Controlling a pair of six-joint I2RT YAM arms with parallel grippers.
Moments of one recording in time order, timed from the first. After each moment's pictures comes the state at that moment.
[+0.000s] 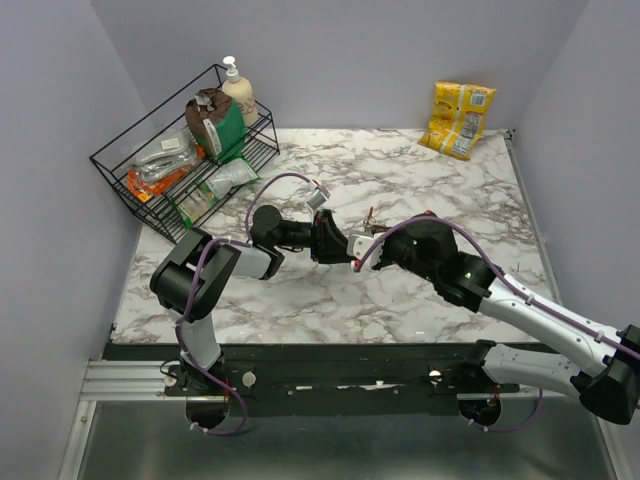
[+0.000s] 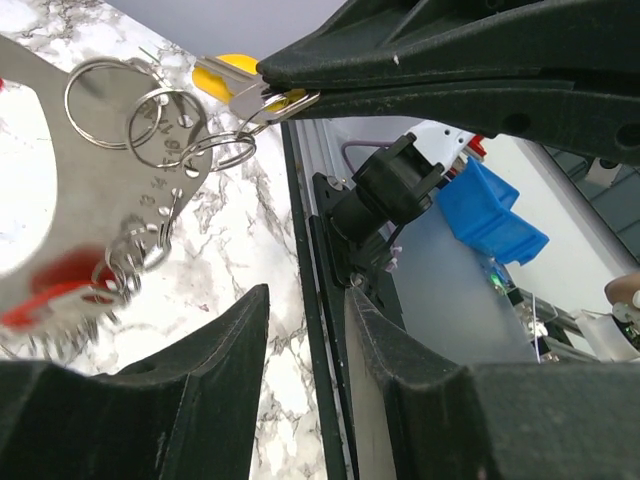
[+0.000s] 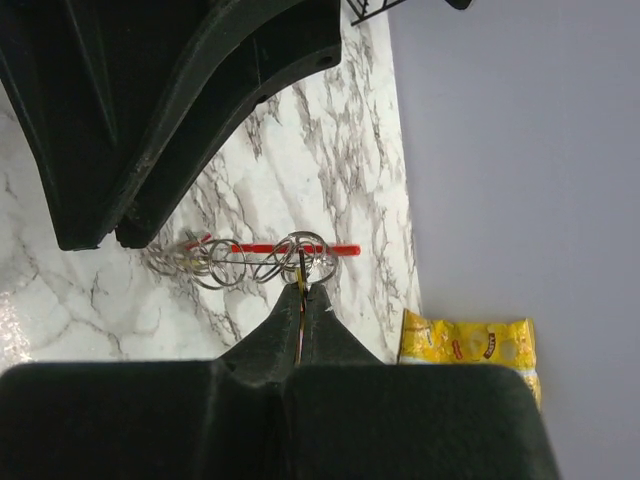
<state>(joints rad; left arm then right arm) -0.53 1.81 0.73 1.34 1.15 -0.90 0.85 1.04 0.85 -0.20 0.07 -1.00</state>
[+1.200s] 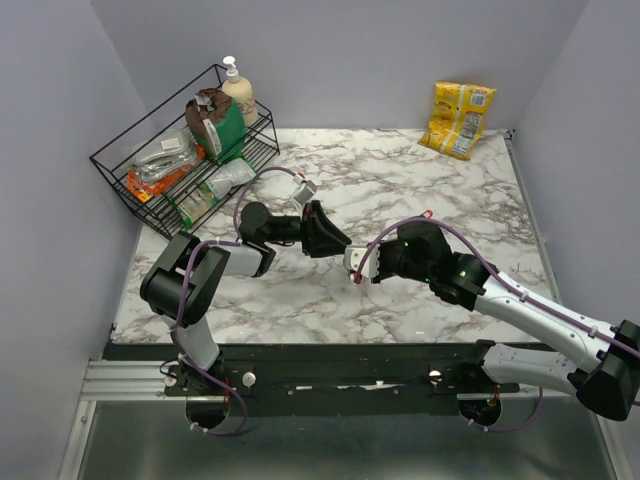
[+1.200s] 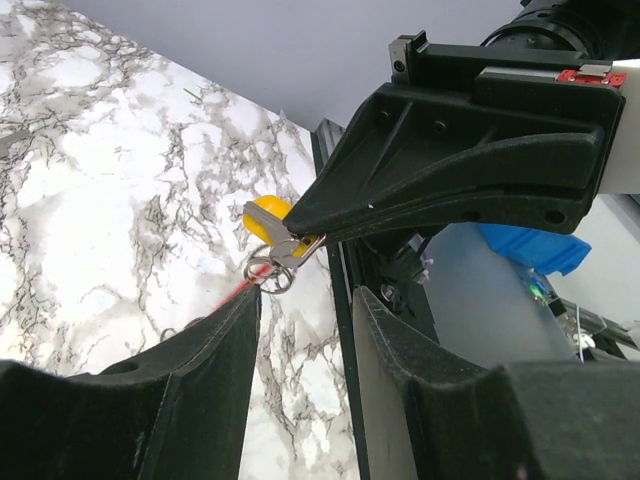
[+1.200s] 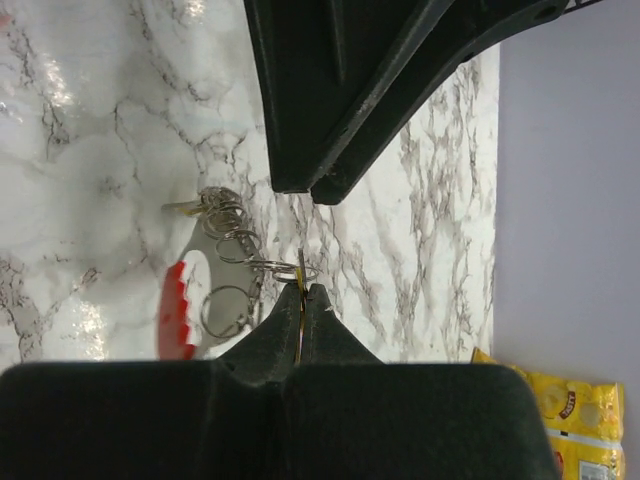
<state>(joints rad) -0.46 1.75 0.72 1.34 1.15 -0.84 0.85 1.07 0.84 -0.31 -0.08 -0.98</state>
